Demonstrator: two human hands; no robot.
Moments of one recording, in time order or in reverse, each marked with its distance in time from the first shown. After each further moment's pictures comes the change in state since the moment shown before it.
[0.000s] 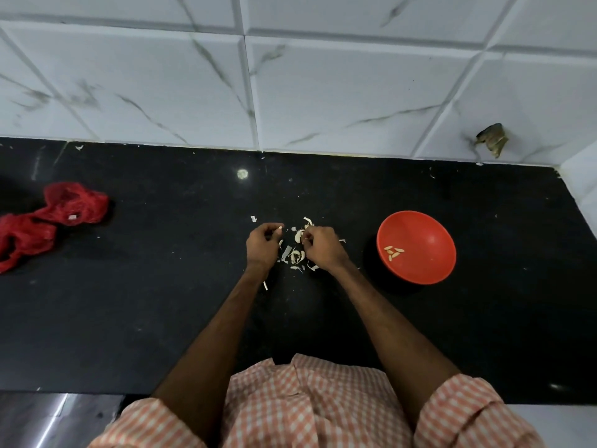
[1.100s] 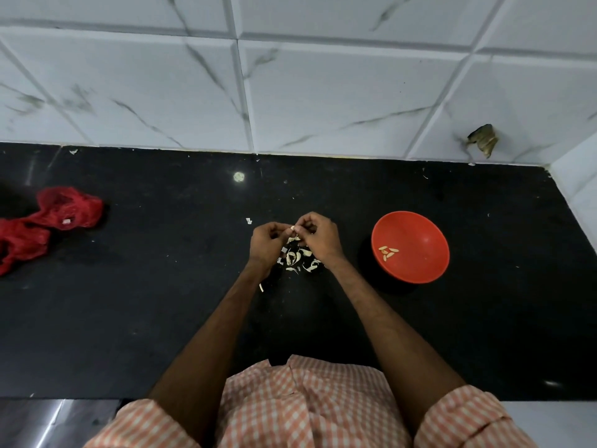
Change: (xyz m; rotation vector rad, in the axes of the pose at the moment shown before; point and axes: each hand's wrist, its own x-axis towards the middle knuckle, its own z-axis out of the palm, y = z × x) left_hand -0.012 0.025 0.005 -0.125 -0.184 0.021; right_hand -0.004 -0.016 -0.018 0.627 0.116 0.051
